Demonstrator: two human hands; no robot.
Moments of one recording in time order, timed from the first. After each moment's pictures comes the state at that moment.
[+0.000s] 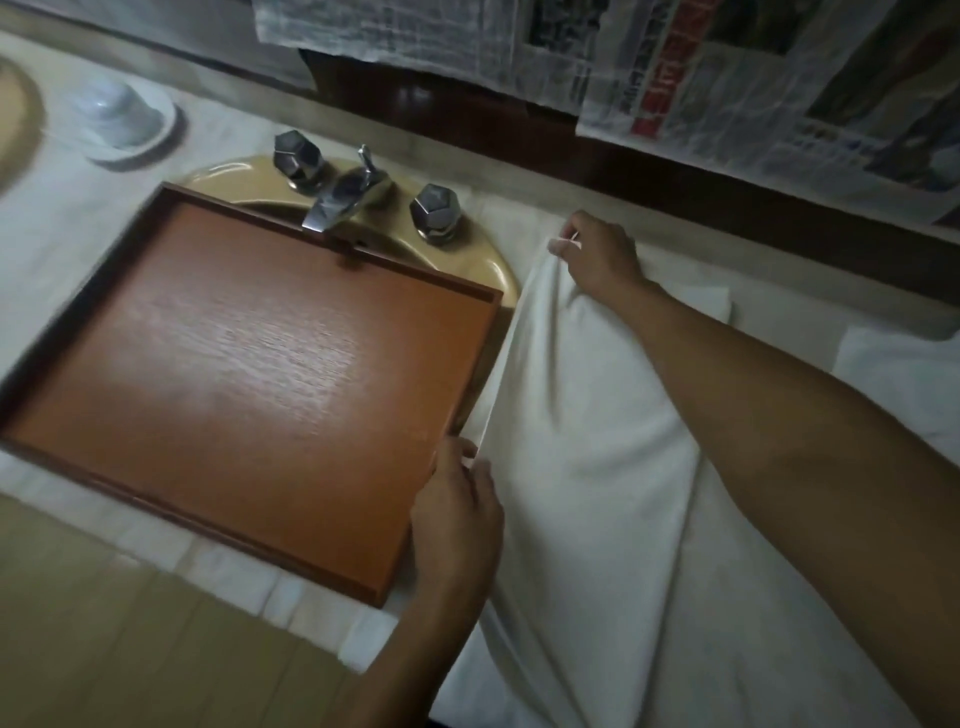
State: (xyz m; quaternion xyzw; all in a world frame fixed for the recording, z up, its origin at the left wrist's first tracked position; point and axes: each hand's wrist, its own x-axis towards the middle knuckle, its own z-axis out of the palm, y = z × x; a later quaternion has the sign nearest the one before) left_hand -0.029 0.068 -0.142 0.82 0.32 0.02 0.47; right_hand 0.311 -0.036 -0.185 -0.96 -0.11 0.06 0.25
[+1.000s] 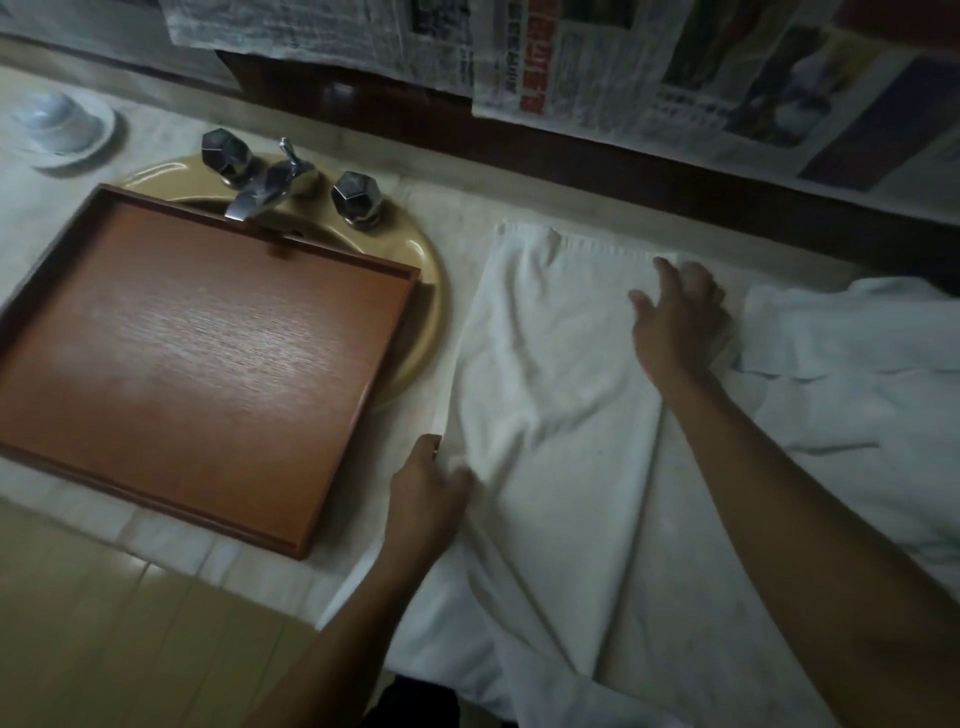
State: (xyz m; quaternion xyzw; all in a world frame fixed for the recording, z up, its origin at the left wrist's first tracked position) left_hand -0.032 0.024 -0.164 0.83 0.30 -0.10 0.46; right_hand 0.207 -0.218 -0.197 -0.99 0.05 -0.06 0.14
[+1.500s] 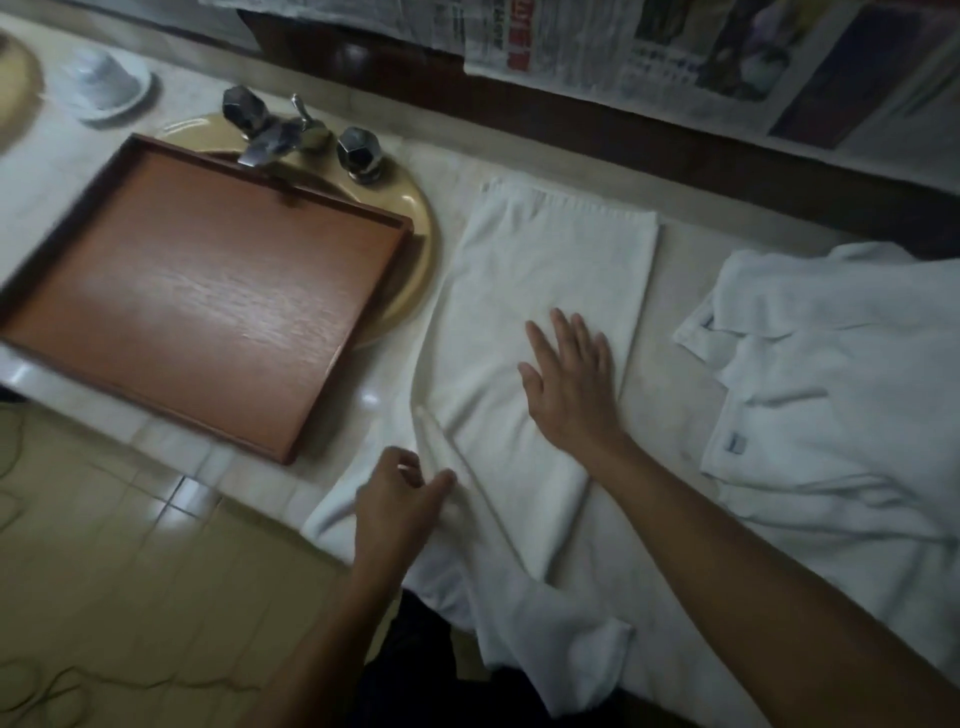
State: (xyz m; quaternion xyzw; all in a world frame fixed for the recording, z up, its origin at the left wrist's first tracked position) left_hand -0.113 -0.028 -0.147 0.80 0.42 -0.11 0.42; right_hand 0.062 -0.198 -0.238 -0.97 -0.21 -0.05 0.10
